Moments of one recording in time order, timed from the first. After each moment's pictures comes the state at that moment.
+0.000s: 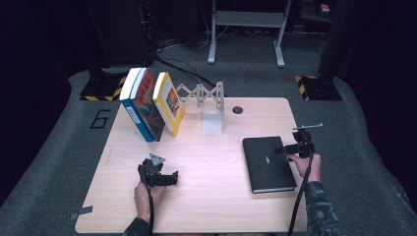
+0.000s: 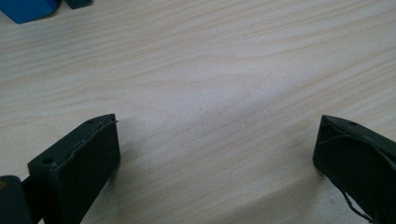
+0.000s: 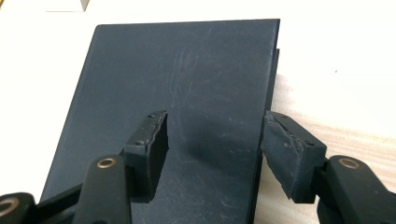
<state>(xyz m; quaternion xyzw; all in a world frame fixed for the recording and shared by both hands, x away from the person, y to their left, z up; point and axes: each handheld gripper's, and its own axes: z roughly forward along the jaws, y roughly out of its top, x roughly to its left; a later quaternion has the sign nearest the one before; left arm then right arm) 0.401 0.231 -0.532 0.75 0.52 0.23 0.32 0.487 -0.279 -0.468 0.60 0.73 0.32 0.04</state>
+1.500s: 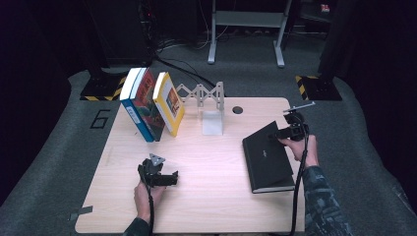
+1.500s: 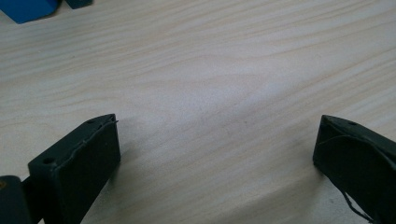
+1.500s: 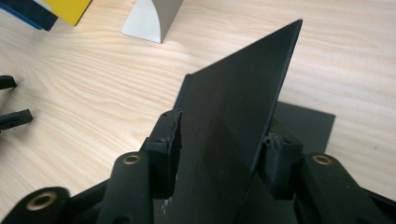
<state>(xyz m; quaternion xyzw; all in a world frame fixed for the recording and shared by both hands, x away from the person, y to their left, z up) 0.401 0.231 -0.532 0.75 0.53 0.23 0.32 0.505 -0.238 -0.395 0.54 0.77 0.32 0.03</state>
